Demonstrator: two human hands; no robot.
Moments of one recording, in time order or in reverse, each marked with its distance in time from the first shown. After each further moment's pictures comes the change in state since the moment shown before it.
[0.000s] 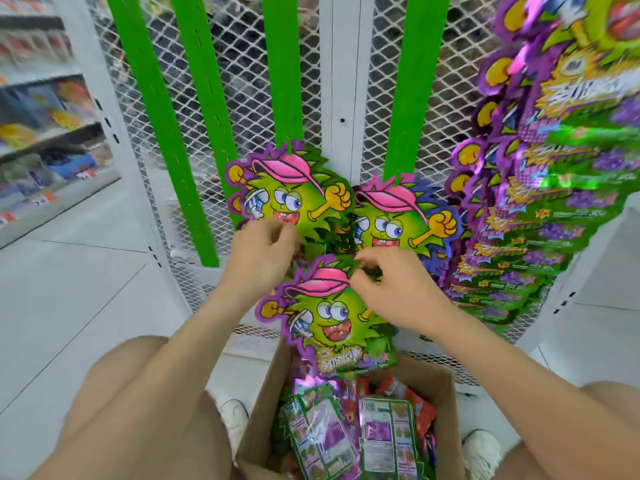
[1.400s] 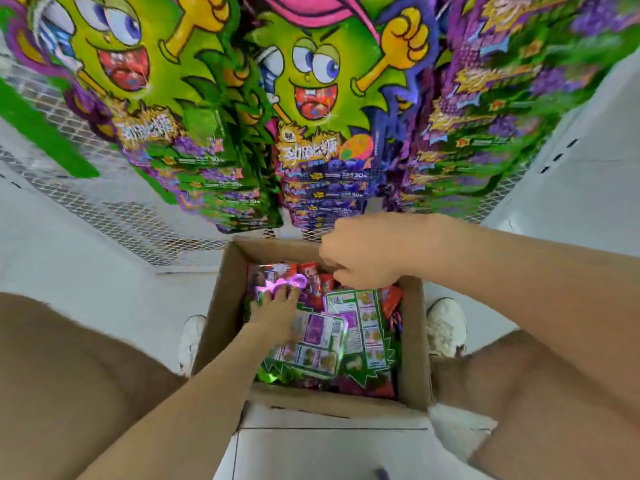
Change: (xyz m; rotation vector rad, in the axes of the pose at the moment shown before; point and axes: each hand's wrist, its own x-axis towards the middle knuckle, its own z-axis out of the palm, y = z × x) left_hand -0.126 -0.203 0.265 0.849 -1.070 -0.039; right_hand -0.042 0.129 0.083 -0.715 -0.827 -0.203
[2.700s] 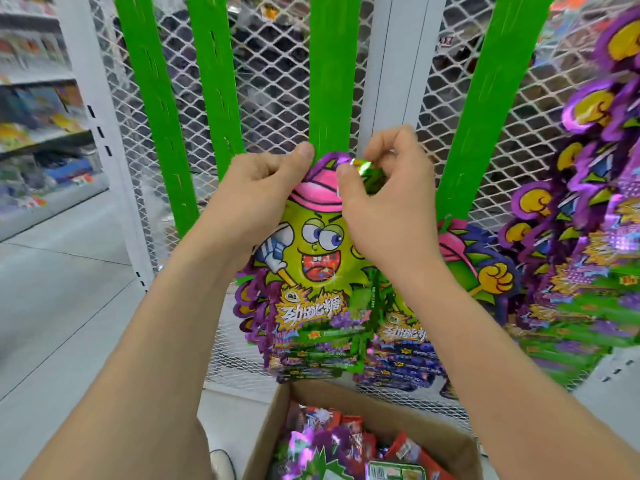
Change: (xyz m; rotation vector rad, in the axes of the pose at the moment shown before) left_hand -0.258 -0.097 -0.367 -1.261 1.065 0.460; right_hand 0.016 -0.042 -0.290 0.982 1.529 0.177
